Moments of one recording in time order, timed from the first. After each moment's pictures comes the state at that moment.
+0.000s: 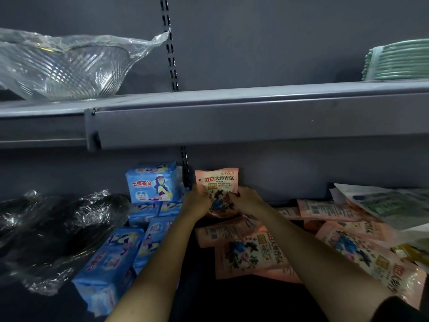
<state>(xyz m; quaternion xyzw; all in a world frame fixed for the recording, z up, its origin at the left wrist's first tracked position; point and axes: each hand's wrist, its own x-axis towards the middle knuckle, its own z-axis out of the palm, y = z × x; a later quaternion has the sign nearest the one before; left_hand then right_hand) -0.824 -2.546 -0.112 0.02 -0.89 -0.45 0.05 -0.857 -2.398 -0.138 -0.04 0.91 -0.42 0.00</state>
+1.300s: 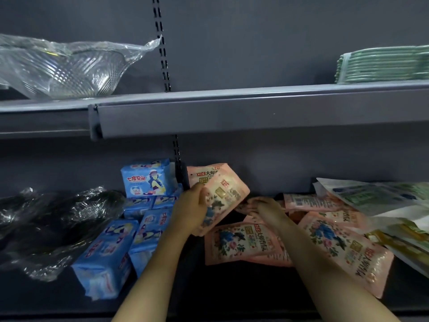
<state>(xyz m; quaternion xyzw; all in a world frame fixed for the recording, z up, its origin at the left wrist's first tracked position) -0.770 -2.541 -0.112 -0.11 -0.93 -0.29 0.21 -0.806 -2.346 -0.163 0.09 0.69 -0.71 0.02</state>
